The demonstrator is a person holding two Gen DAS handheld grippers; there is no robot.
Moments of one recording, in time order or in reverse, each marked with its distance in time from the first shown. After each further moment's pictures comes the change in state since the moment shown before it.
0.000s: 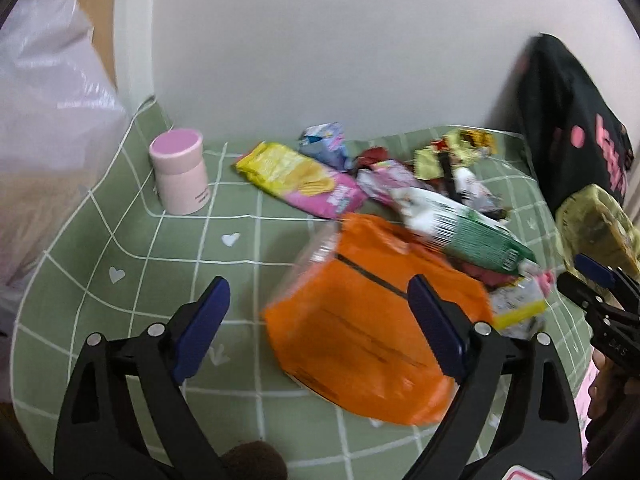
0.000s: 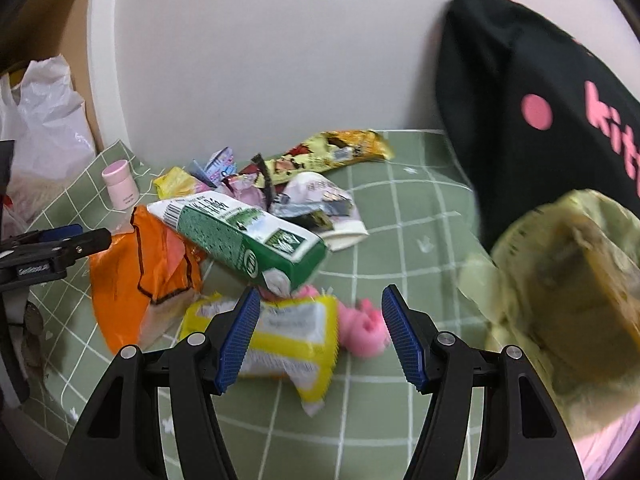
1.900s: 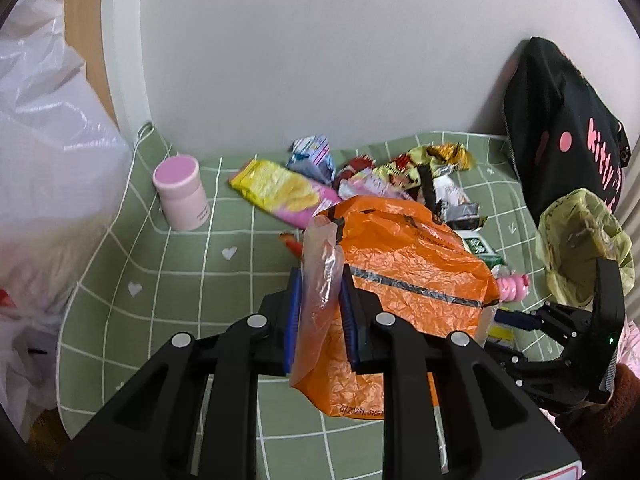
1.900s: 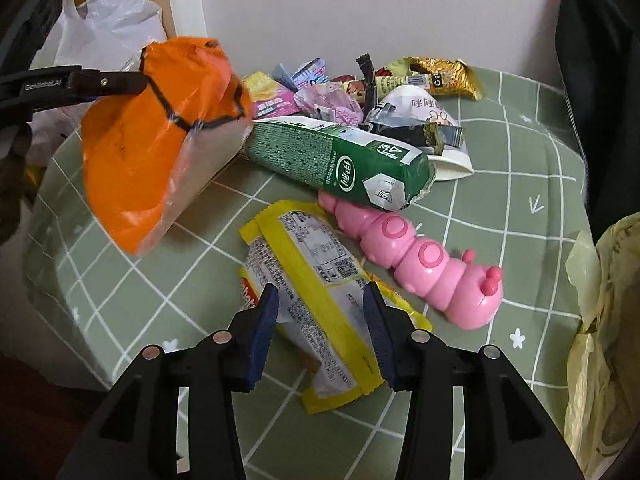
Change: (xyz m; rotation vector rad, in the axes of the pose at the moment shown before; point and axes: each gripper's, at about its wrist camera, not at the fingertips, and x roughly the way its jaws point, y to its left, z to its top) left arm -0.042 -0.020 0.019 0.021 0.041 0.012; right arm 0.031 0.020 -0.016 -0.200 0.205 0.274
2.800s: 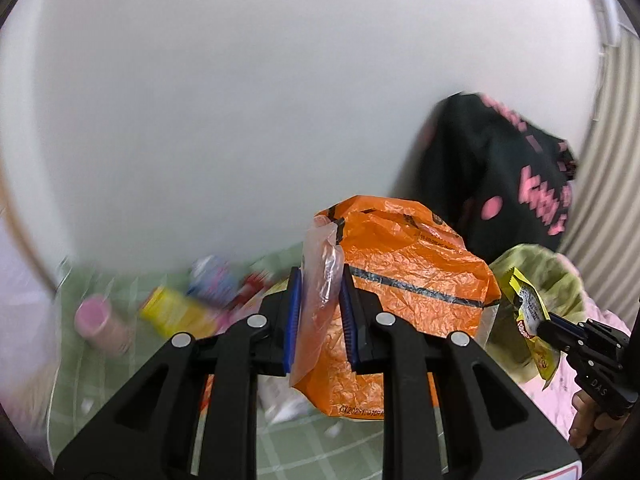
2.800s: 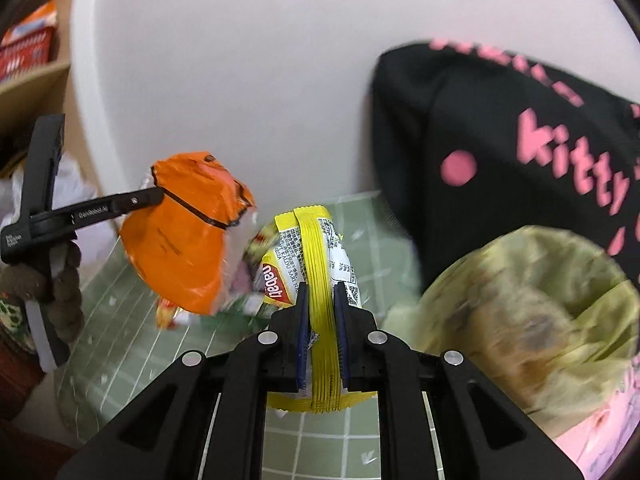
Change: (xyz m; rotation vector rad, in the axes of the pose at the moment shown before) left arm -0.018 -0.087 0.101 0.131 -0.199 -0.228; right arm -0.189 -0.041 0.044 0.348 -0.344 -0.234
